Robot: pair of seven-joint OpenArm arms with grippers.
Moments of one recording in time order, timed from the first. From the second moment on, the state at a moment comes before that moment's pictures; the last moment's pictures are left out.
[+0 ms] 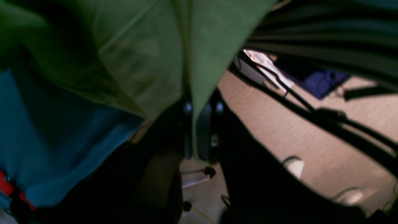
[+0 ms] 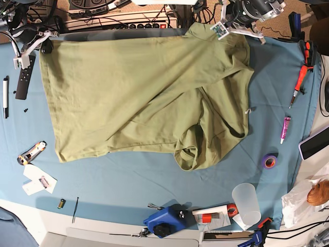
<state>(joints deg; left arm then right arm) 39.3 -29.3 19.8 132.2 -4.5 -17.1 63.4 -27.9 15.9 54.3 107.9 46.0 39.2 -77.2</state>
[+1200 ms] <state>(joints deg) 17.6 -29.1 17.9 132.2 36.1 11.1 54.6 -1.0 26.0 54.1 108.0 53.6 40.3 -68.4</state>
